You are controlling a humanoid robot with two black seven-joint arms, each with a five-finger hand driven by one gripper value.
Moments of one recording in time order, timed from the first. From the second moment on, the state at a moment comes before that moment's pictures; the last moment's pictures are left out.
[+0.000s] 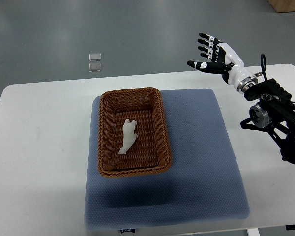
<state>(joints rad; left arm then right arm) 0.01 0.00 -0.16 -0.15 0.04 -0.02 0.05 0.67 -0.27 0.89 0.97 -0.73 -0.07 0.20</state>
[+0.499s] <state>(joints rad) 0.01 0.00 -0.16 -0.15 0.04 -0.02 0.05 0.62 -0.25 0.90 0.91 -0.58 -0.09 0.21</state>
